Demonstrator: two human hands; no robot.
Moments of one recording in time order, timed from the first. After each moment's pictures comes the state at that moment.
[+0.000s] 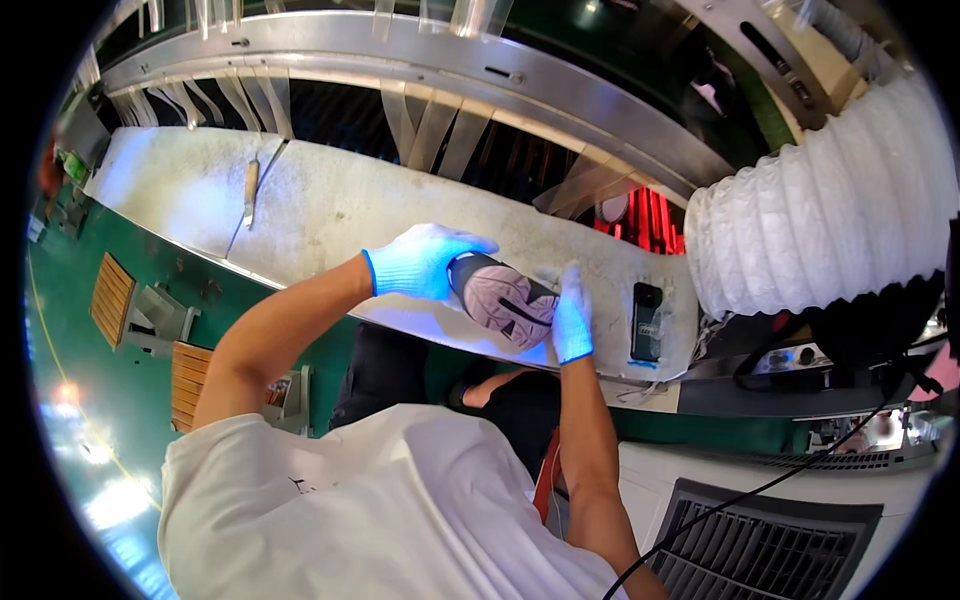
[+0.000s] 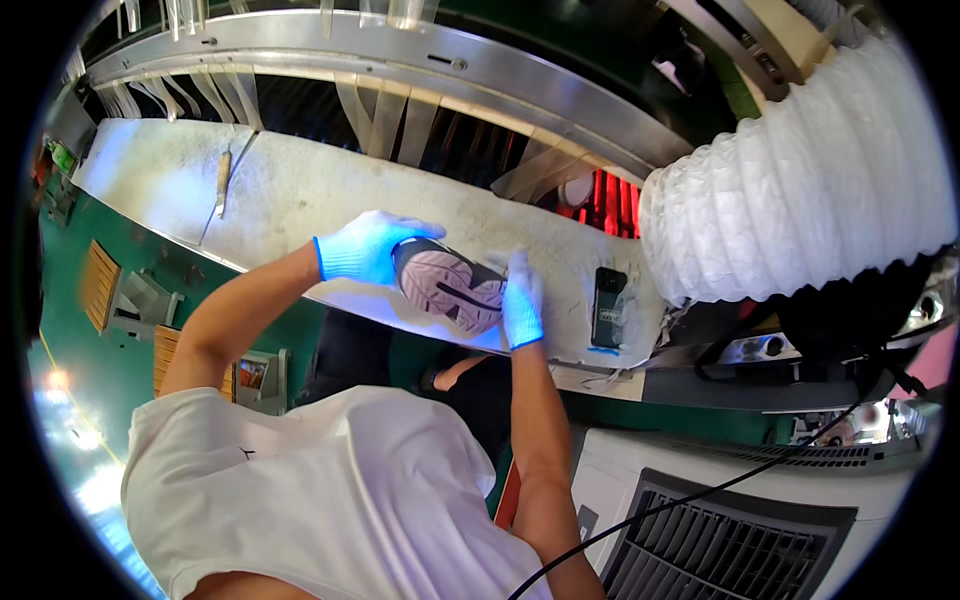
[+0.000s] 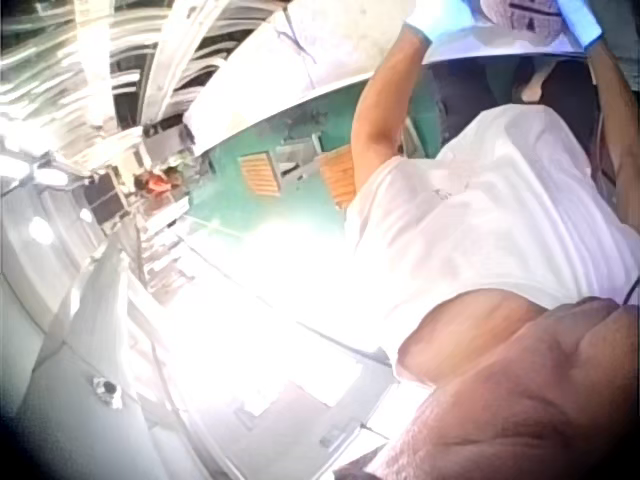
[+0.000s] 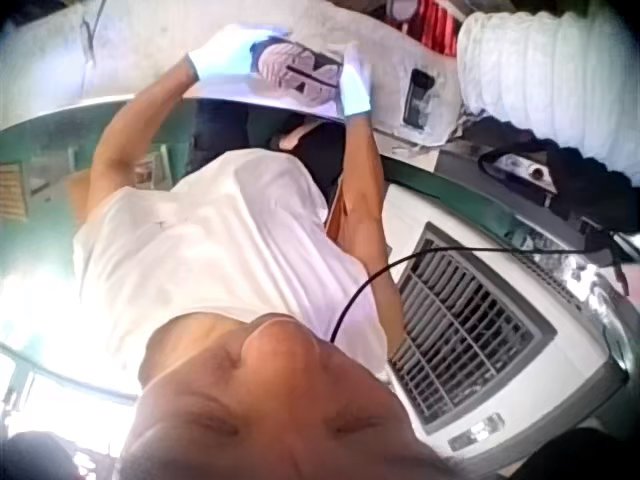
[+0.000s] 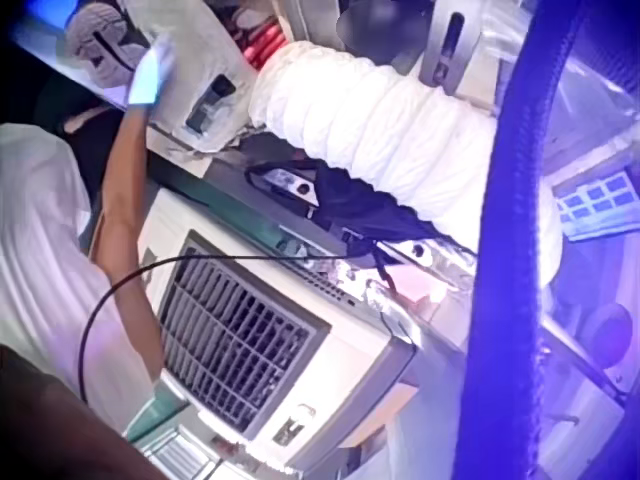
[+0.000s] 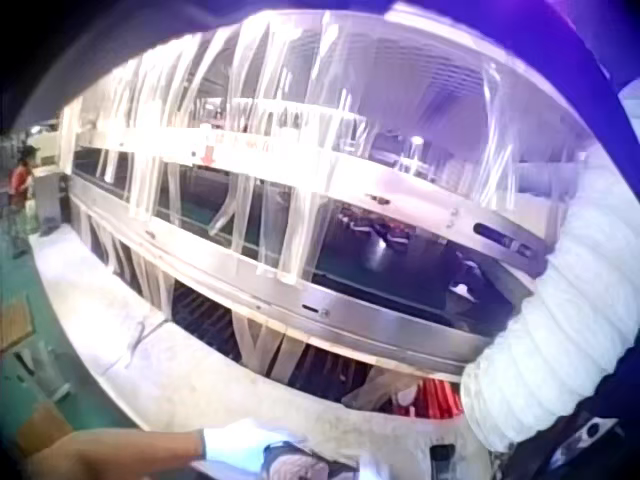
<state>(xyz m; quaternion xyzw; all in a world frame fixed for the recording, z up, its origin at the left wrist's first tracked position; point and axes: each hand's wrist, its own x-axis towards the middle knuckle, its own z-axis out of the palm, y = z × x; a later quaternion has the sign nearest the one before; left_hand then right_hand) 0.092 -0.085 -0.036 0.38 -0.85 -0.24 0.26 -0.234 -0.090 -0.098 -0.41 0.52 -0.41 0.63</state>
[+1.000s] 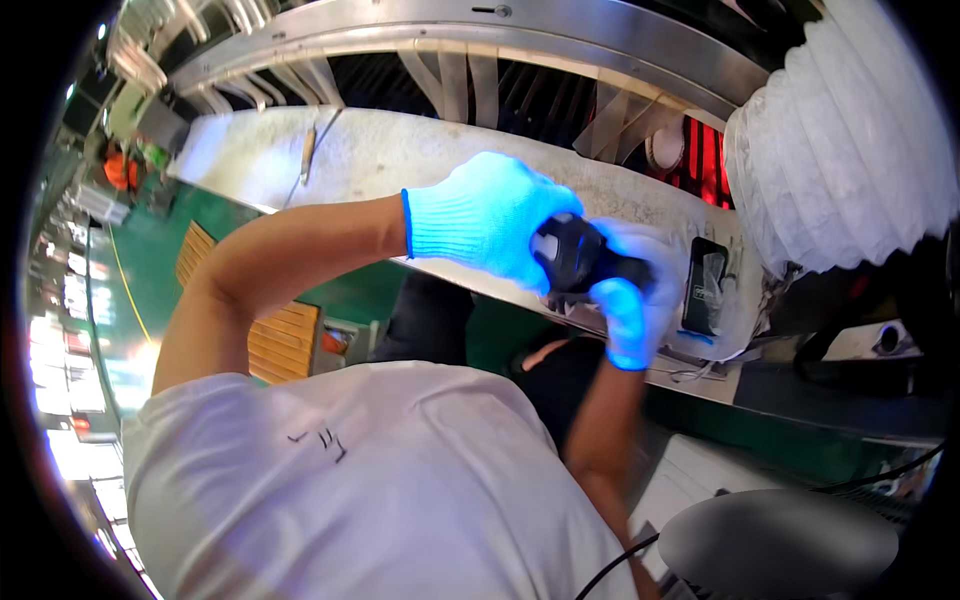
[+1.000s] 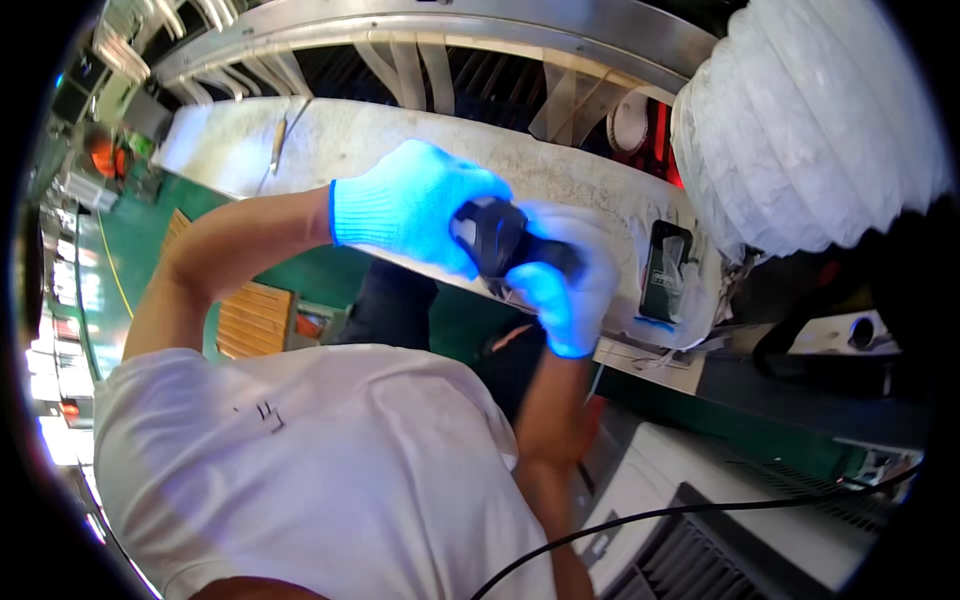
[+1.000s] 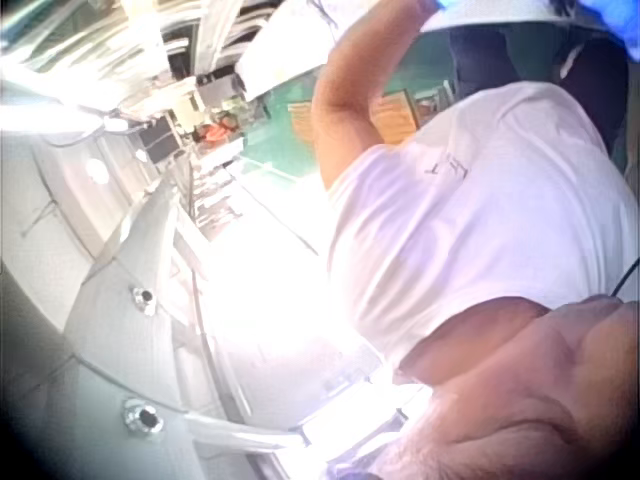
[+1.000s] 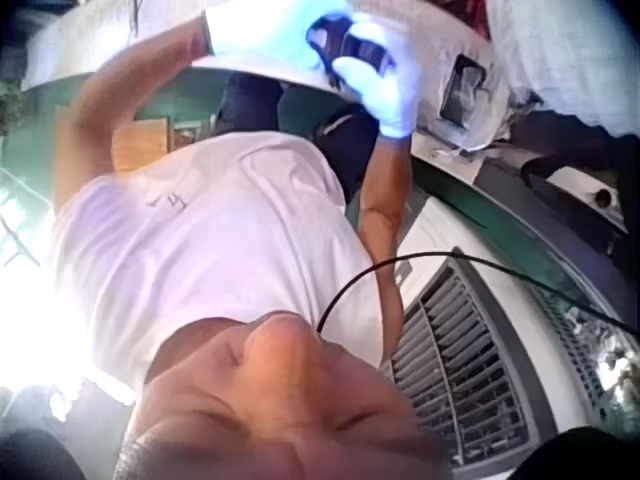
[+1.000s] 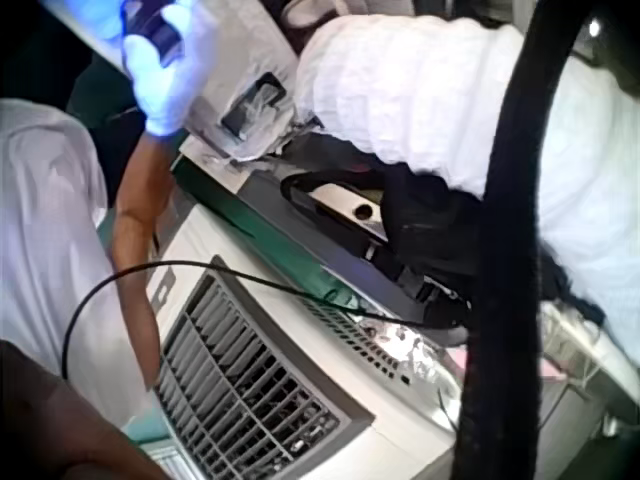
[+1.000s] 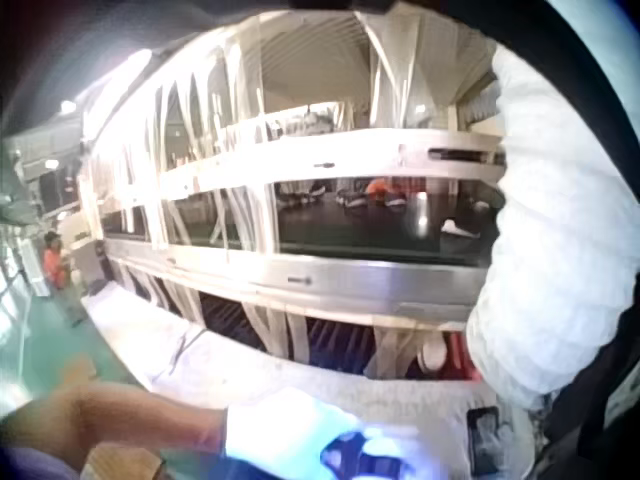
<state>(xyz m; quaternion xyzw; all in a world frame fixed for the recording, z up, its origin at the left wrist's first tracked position) -0.043 -0.045 0.108 0.43 -0.88 -0.16 0.09 -0.282 -0.028 -0.042 -0.58 0.23 -0.61 0.50</state>
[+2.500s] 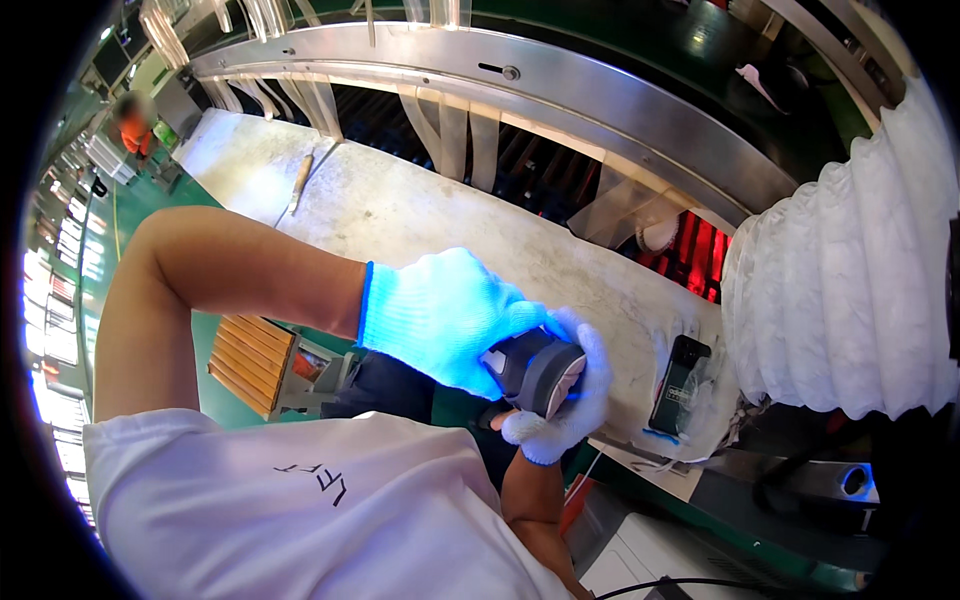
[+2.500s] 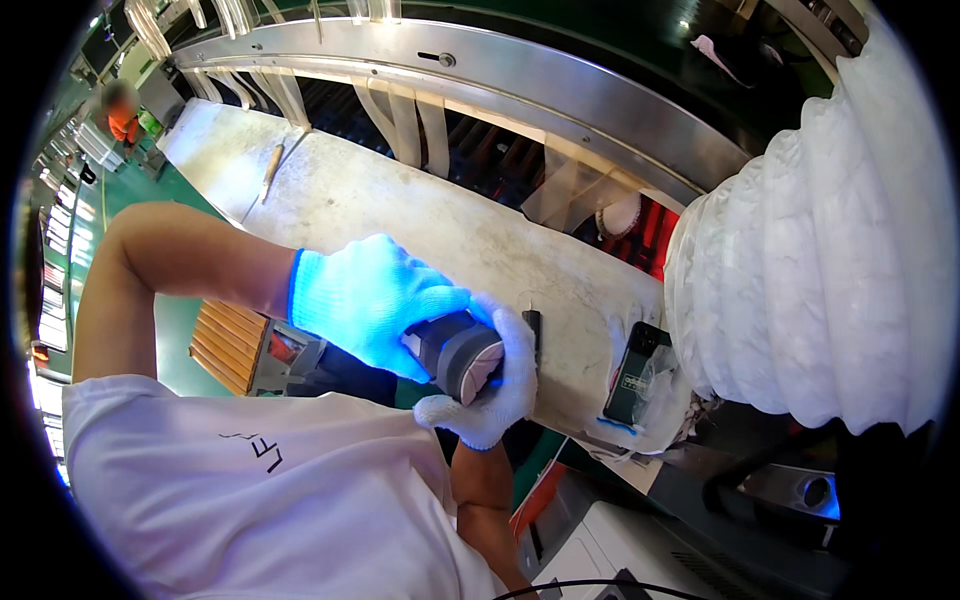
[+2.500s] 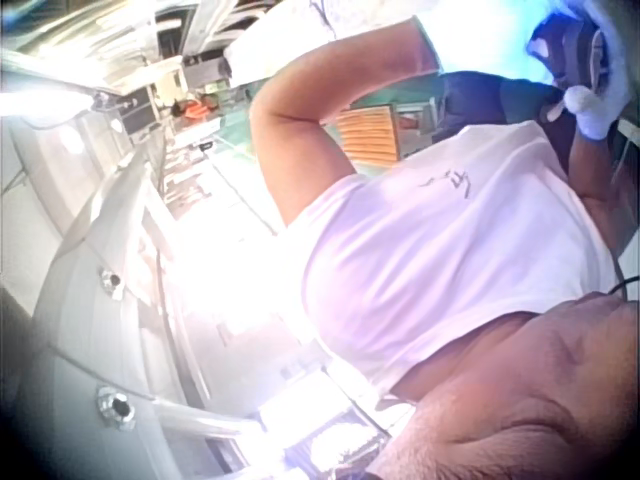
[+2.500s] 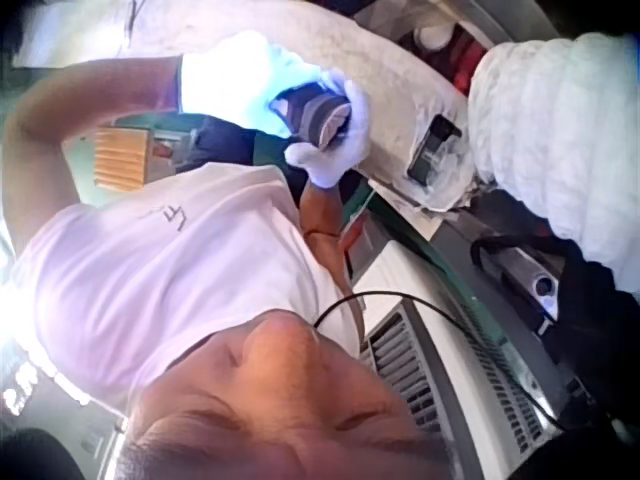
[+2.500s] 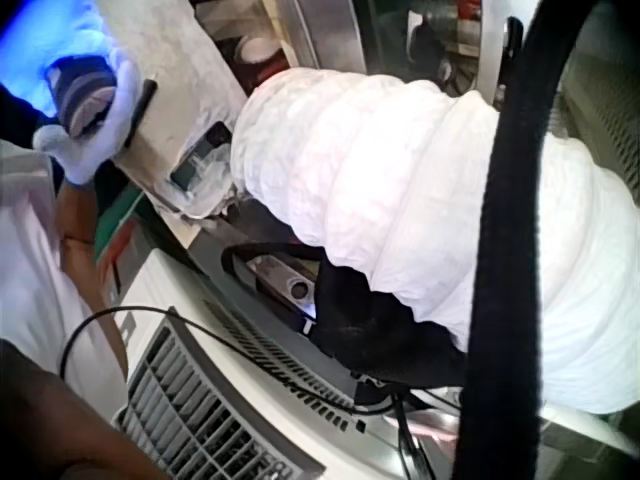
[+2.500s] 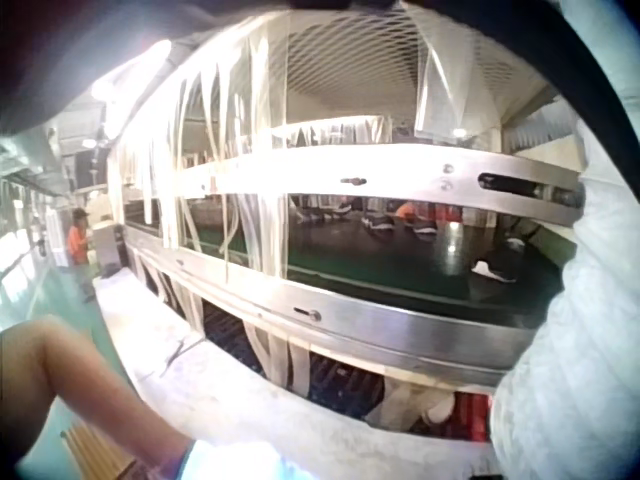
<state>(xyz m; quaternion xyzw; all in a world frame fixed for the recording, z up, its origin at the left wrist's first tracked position) -0.024 -0.055 0.101 0.39 -0.90 -0.18 0.08 -0.235 -0.023 -0.055 -0.57 0.23 -0.67 0.42</state>
